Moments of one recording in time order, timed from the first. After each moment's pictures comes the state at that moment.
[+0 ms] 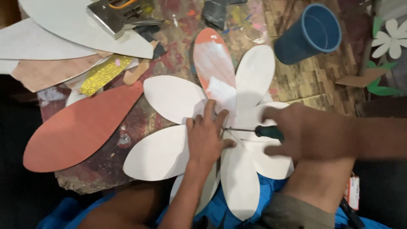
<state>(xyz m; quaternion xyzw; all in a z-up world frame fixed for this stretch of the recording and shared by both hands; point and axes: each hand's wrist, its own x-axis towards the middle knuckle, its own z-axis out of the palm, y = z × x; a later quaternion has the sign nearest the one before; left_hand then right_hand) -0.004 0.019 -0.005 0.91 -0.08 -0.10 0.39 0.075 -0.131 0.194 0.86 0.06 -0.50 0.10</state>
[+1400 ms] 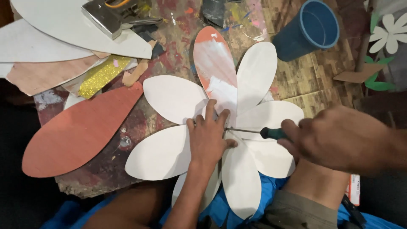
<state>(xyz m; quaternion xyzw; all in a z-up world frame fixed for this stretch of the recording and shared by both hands) 0.002 0.017 -0.002 0.92 -0.08 -0.16 0.35 0.060 -0.162 0.210 0.78 0.35 -0.43 0.30</state>
